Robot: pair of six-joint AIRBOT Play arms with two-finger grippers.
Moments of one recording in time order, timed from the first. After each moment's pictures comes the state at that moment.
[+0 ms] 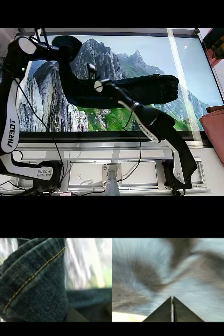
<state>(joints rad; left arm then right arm) -0.09 -1.58 1.67 1.15 -0.96 -1.44 0.71 -2.12 2.03 -1.10 0.79 1.97</state>
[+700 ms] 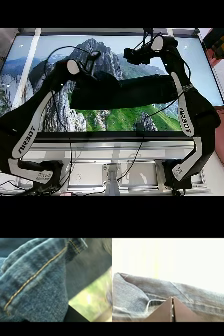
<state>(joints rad) -0.41 -1.60 1.49 1.14 -1.08 -1.31 0.27 -1.84 2.03 -1.31 1.14 1.81</state>
